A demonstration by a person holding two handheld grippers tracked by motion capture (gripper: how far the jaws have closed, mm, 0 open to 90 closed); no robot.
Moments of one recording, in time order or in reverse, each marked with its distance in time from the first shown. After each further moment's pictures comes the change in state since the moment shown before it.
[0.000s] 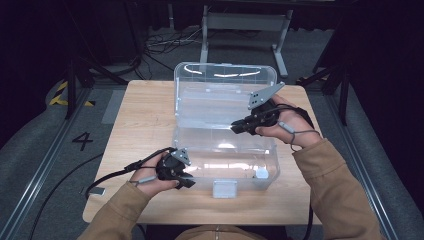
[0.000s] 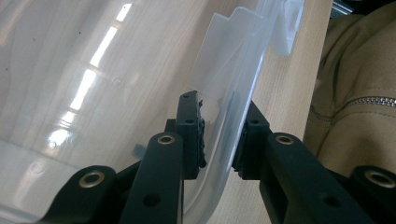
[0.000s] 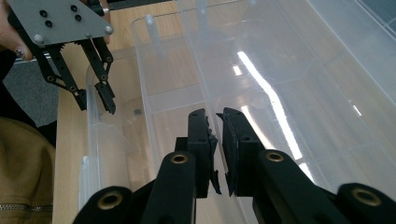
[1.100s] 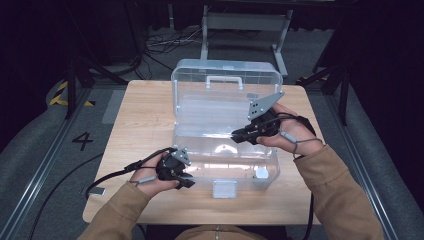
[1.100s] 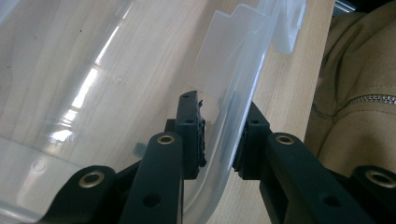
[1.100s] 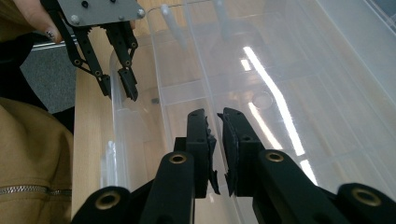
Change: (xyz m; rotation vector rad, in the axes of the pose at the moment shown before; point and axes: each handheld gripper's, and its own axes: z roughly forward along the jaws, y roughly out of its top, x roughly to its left) left arm 0.000 0.000 0.000 0.012 0.002 0.002; right arm 0.021 -0.006 -0.001 0.025 0.024 -0.030
